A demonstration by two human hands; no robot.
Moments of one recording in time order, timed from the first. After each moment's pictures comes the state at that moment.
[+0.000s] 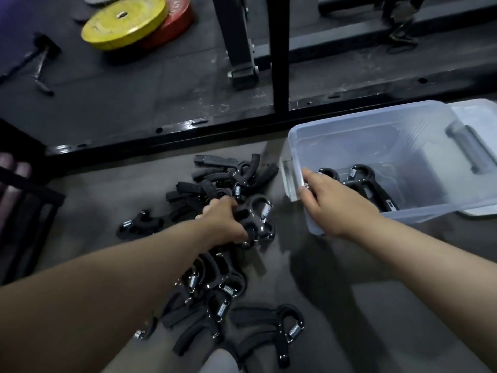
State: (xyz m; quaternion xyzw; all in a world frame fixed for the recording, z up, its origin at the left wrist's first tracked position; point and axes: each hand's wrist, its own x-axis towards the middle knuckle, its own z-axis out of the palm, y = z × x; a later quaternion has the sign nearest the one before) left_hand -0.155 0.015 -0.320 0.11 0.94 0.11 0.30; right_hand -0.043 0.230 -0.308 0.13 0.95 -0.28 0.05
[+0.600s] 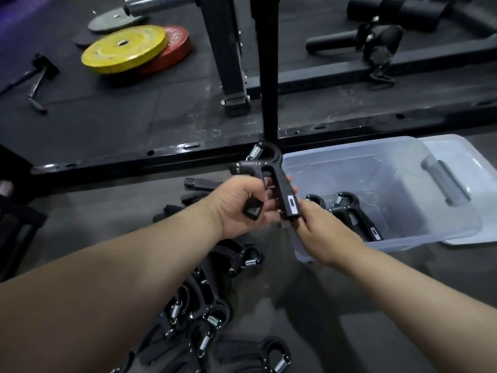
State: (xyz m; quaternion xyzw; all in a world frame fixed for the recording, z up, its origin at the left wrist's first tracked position) left_hand -0.162 0.097 -0.252 0.02 0.50 0.68 0.54; right_hand -0.043 0.234 -0.297 0.12 0.92 -0.37 0.02
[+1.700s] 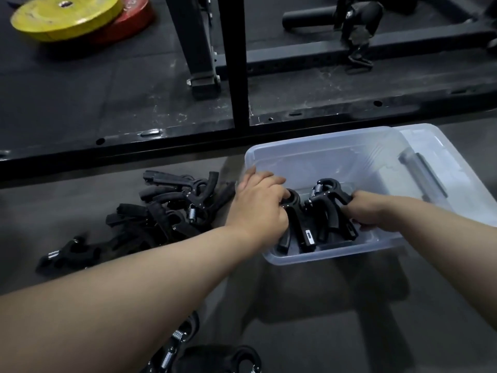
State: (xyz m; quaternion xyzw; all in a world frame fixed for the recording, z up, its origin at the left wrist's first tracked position) left_hand -0.132 0.167 -0.310 0.41 0.88 0.21 0.07; right_hand -0.040 0.390 -0.349 0.39 0.82 -0.33 0.26
